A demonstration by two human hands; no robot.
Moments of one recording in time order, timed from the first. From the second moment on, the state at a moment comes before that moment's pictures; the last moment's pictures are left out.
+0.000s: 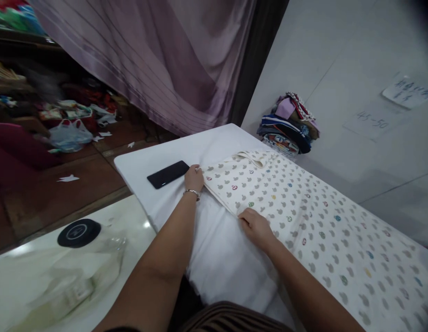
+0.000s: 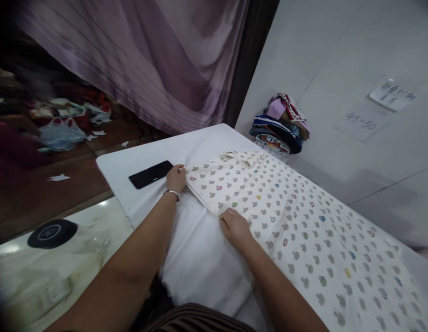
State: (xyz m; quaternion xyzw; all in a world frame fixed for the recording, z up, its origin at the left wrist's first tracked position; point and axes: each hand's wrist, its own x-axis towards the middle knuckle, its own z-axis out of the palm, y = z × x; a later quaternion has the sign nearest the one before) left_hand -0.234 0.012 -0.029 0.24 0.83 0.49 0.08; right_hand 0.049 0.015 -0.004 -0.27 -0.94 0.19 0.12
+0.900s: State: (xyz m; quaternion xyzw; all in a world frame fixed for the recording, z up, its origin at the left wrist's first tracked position) left_hand -0.231 0.008 -0.021 0.25 0.84 0.47 0.08; right_hand -0.052 0.023 0.002 -0.25 -0.96 0.08 0.03
